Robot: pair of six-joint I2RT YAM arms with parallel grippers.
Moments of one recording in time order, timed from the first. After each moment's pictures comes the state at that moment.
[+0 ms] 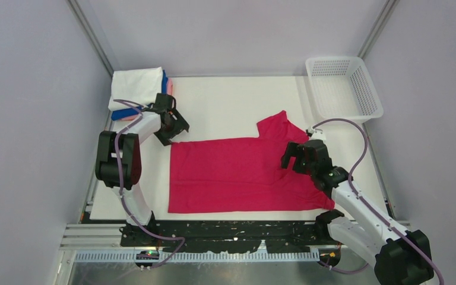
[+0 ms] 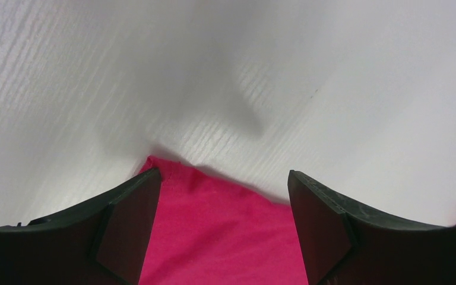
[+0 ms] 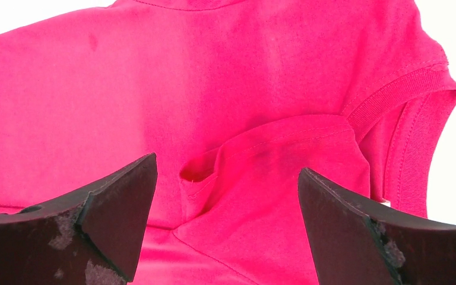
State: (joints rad) left arm -0.14 1.84 1.24 -0.52 -0.08 -0.80; right arm 0.36 0.88 0.49 -0.31 0.15 0.48
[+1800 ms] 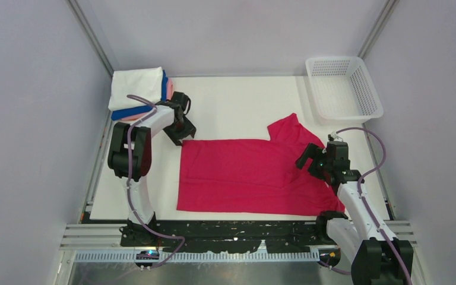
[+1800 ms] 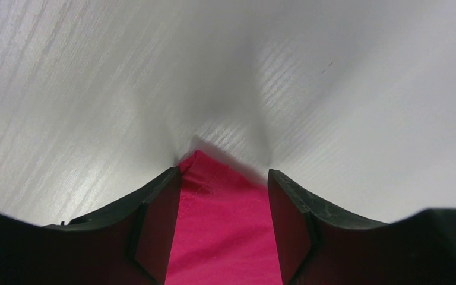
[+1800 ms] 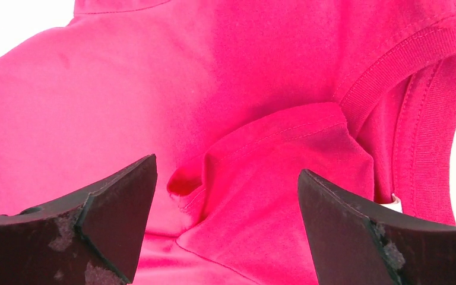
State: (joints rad) left arm -0.24 1.97 1.40 -0.72 -0.13 -0.95; right arm -0.02 0.88 0.45 -0.40 -0.10 0.46
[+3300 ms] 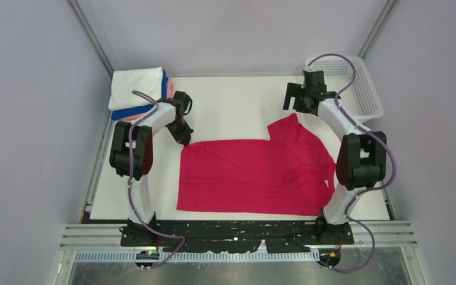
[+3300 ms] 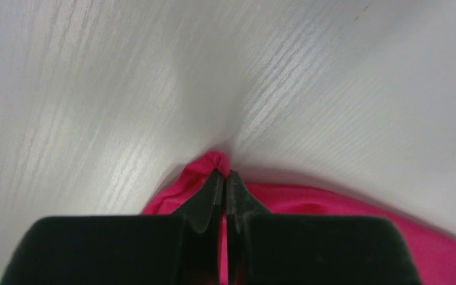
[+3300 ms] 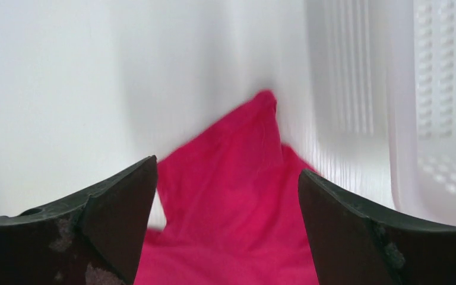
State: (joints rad) left arm -0.25 2.00 1.47 -0.87 -0.11 -0.84; right arm 0.10 1.71 1.33 -0.39 0.03 0.26
